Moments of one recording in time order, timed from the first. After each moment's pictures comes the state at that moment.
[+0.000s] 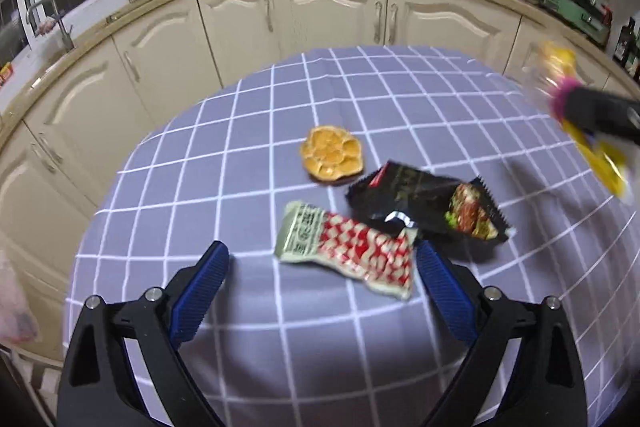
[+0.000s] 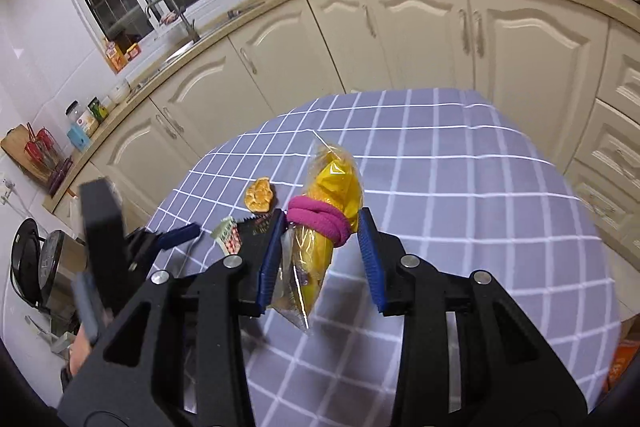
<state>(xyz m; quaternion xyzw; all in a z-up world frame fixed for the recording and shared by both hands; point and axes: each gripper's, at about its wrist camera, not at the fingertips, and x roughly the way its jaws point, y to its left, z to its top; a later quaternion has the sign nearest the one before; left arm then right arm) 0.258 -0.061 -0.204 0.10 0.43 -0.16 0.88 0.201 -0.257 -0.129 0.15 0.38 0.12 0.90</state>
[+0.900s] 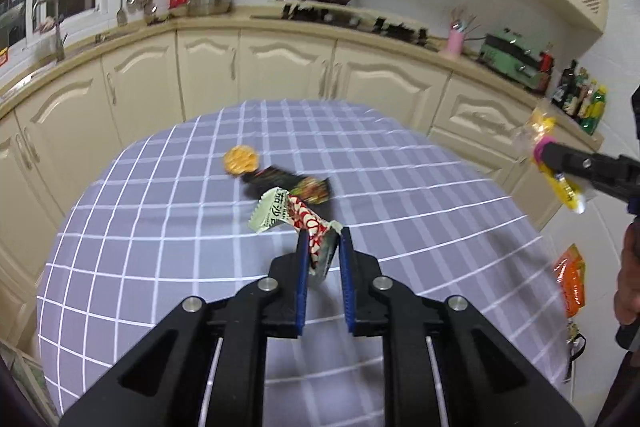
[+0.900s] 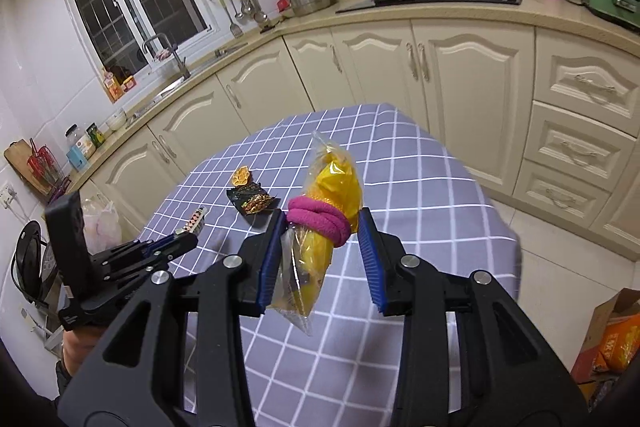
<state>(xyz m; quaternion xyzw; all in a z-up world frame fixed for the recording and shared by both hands) 0.129 -0.073 -0.148 0.03 0.34 -0.24 0.91 0.061 -0.328 -0.093 0.16 0.31 0.08 0.93</state>
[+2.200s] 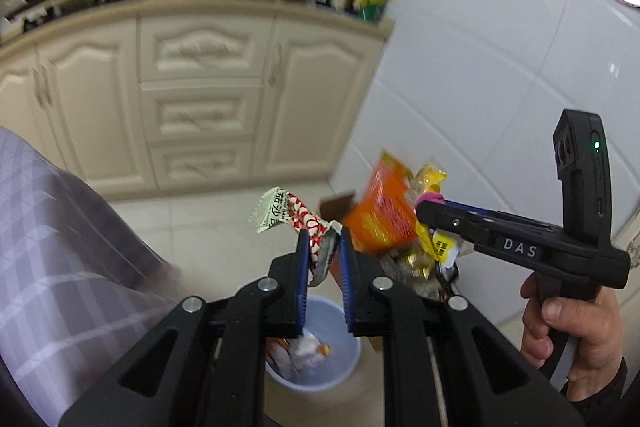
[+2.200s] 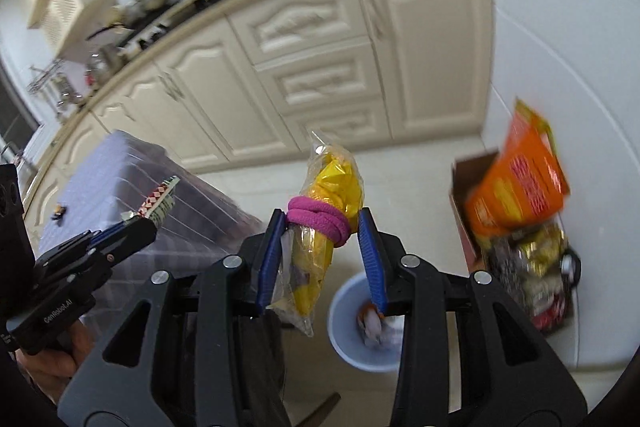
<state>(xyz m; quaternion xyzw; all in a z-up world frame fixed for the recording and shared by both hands) -0.065 -0.442 -0.219 0.11 0.37 -0.57 0.73 -0.216 -0.584 -0.220 0.29 0.34 -0.26 0.86</state>
